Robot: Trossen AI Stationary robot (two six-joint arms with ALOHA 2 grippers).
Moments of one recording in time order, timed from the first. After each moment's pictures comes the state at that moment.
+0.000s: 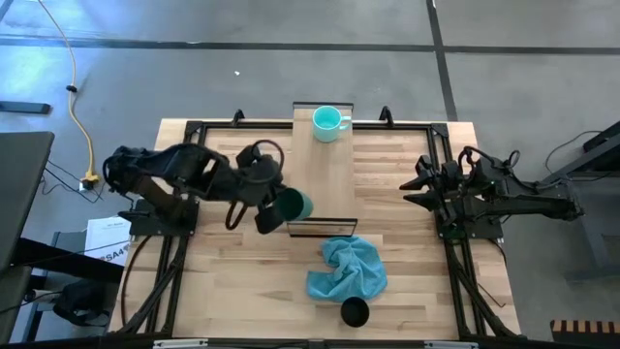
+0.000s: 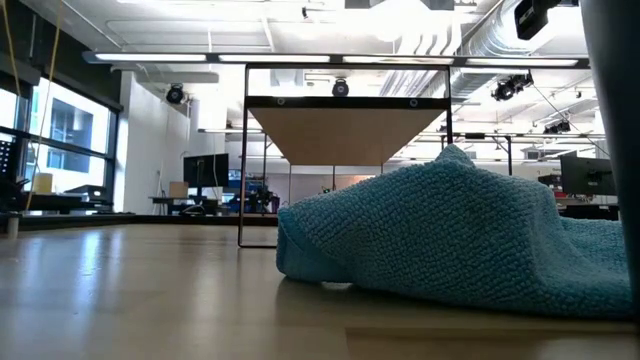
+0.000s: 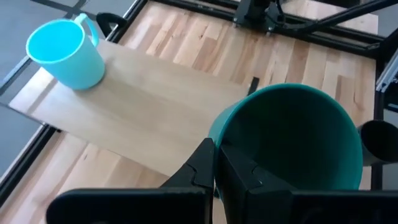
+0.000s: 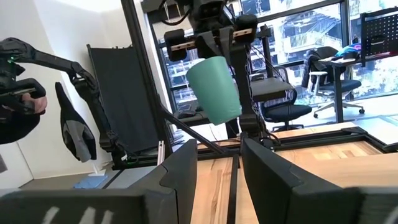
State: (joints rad) left arm -0.16 1.61 2.03 -1.31 -0.46 -0.48; right arm -0.05 0.33 0.45 0.03 -0.23 0.23
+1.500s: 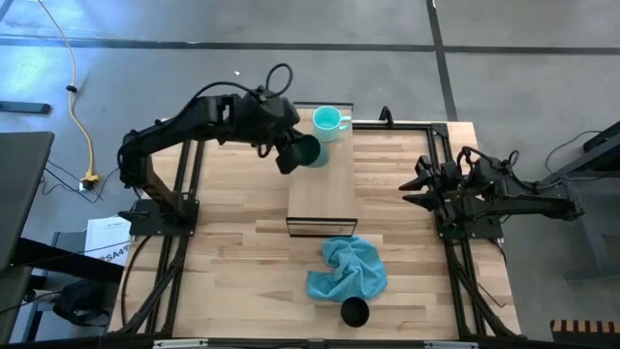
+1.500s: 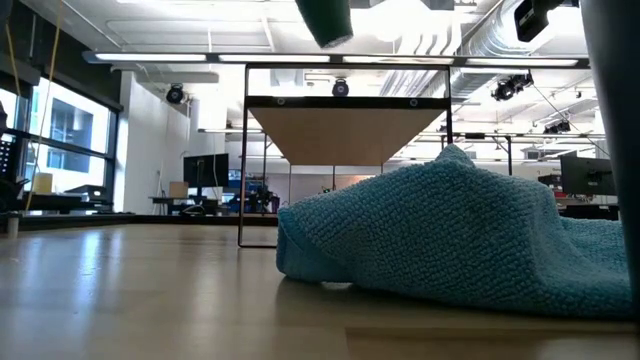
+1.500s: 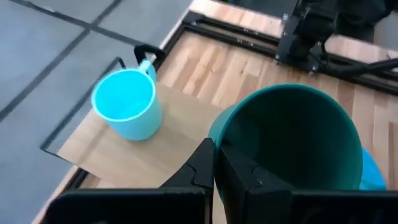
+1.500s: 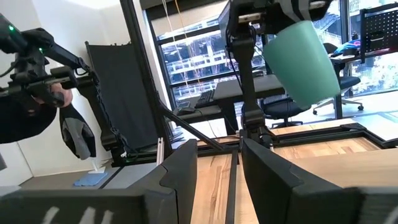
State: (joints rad) left arm 0.28 1.65 2.03 -1.11 -0.19 -0.16; right arm -0.05 0.33 0.45 0.02 -0.23 0.23
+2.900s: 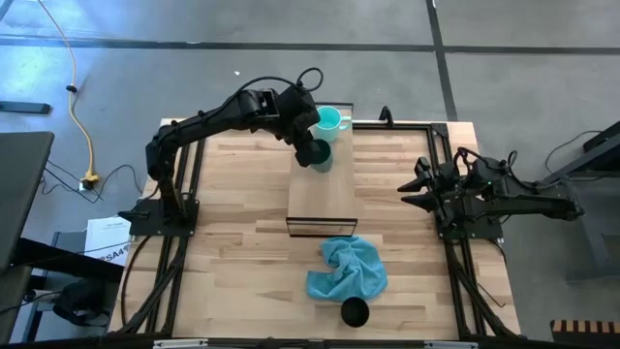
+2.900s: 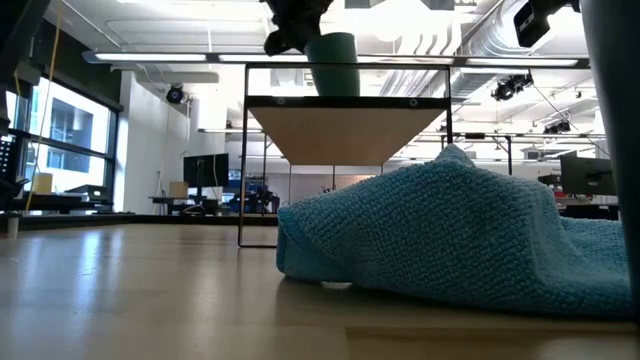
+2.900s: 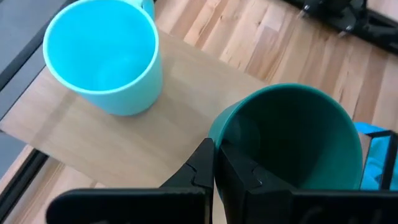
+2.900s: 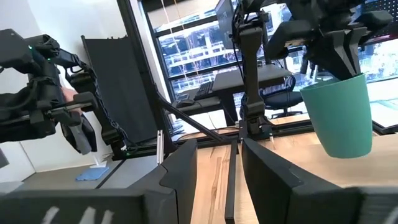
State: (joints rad) left arm 0.44 1.83 2.03 -1.13 0.00 -0.16; right arm -0.05 0.33 0.44 -0.02 -0.23 0.24
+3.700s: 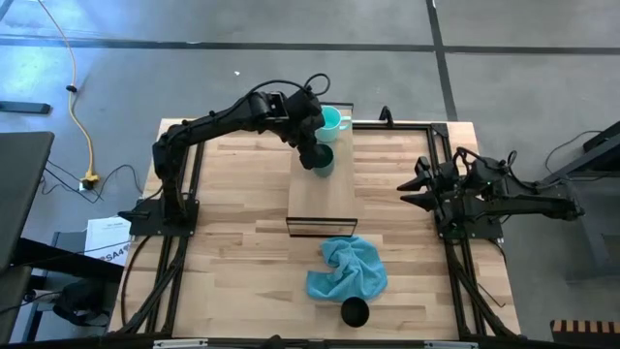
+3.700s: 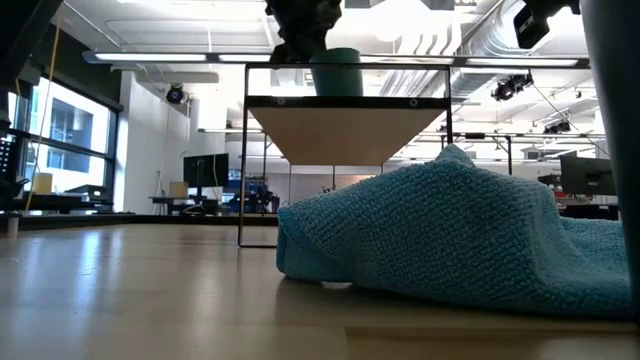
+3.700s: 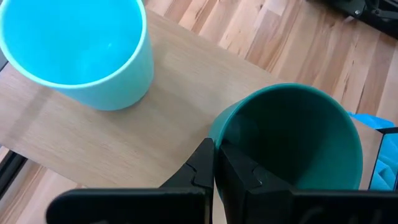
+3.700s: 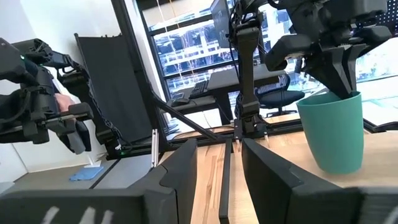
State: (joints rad) left arm 0.44 1.89 2.03 -1.13 0.03 -0.16; right arm -0.05 0.33 0.44 -0.03 -0.21 0.24
